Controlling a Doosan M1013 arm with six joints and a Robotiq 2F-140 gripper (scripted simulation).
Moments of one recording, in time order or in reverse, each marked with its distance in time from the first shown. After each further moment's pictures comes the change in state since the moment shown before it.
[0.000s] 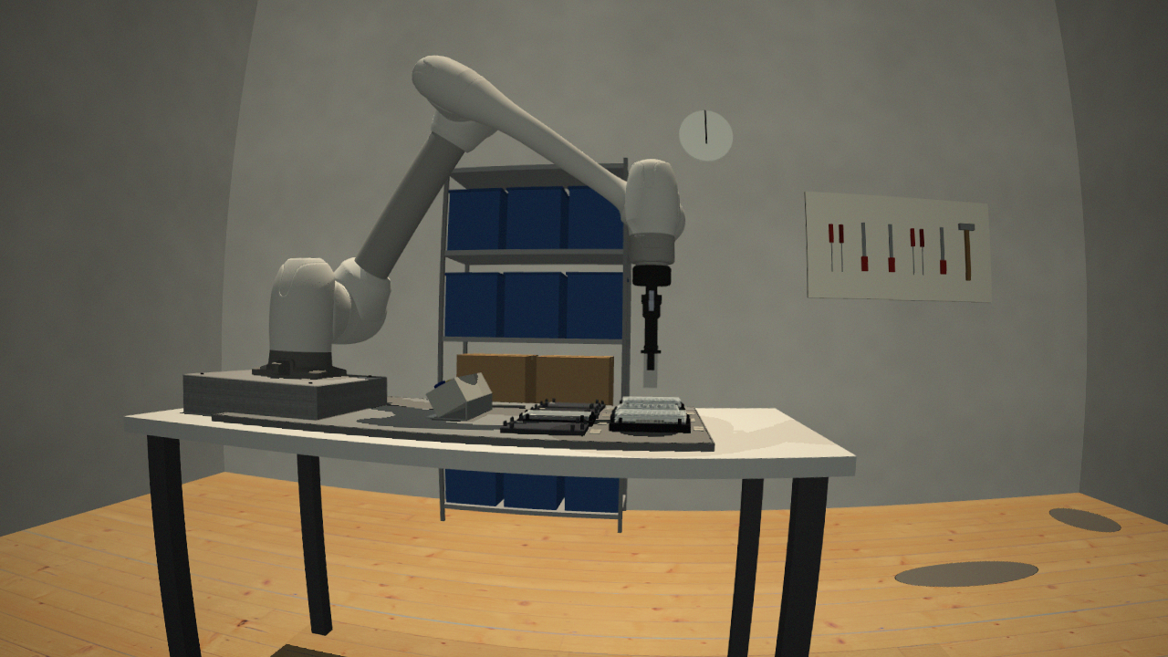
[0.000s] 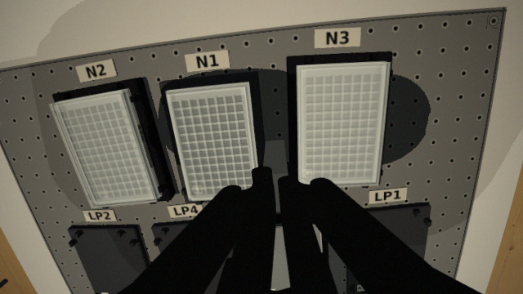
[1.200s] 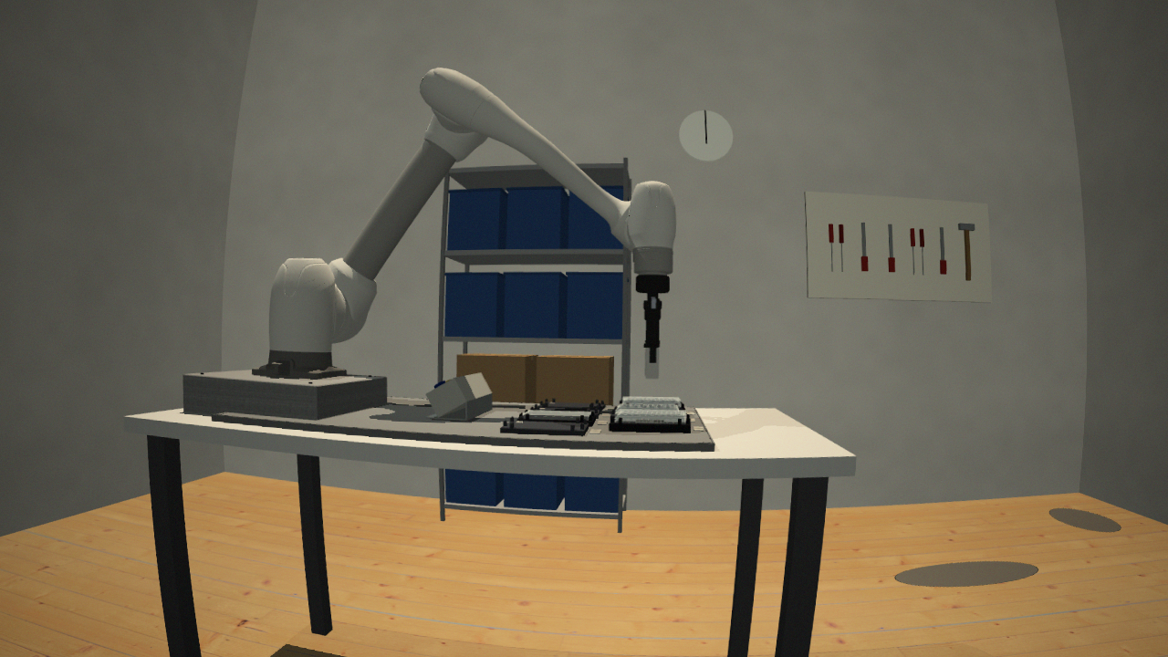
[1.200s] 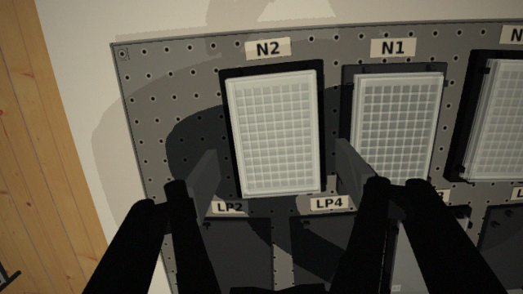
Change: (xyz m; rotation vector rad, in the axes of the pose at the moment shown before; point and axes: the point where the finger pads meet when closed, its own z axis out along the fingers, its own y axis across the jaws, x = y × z) arm 0.000 -0.187 0.000 0.000 0.000 -0.043
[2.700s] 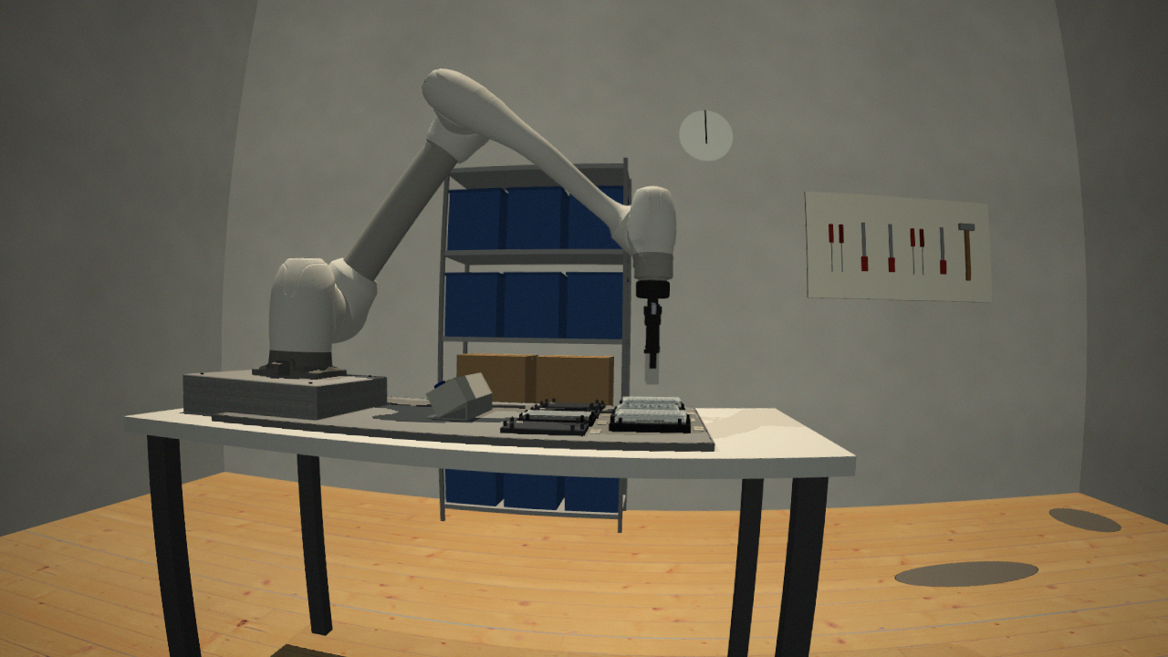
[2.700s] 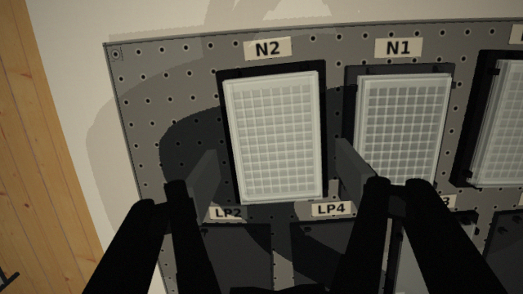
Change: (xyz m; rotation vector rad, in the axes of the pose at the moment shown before) arm 0.000 0.000 0.012 0.000 0.000 0.000
